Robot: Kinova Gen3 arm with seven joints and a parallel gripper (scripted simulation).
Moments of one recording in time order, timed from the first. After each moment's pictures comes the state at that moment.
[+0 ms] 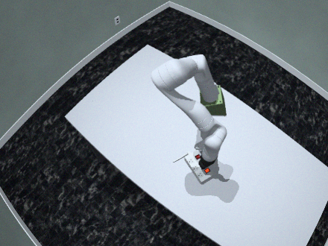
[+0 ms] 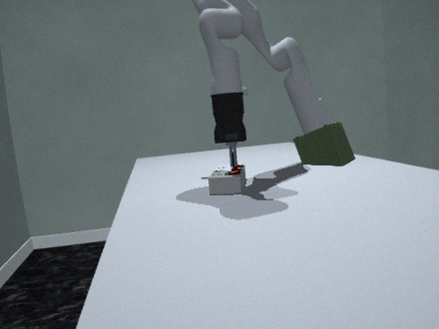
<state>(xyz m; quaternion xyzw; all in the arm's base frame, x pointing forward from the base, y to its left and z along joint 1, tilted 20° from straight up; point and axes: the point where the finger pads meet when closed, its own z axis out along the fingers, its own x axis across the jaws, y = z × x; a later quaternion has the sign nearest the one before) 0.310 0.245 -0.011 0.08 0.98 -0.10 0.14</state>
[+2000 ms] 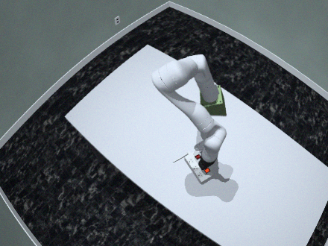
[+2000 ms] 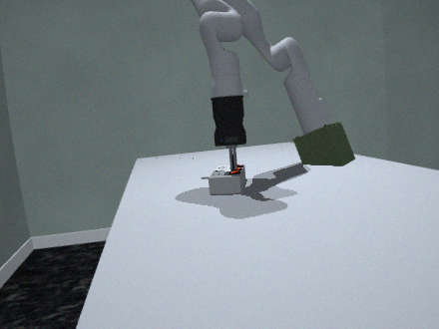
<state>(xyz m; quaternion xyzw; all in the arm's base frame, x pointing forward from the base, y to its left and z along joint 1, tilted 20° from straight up) 0.312 0.244 -0.017 0.08 0.98 -0.10 0.14</state>
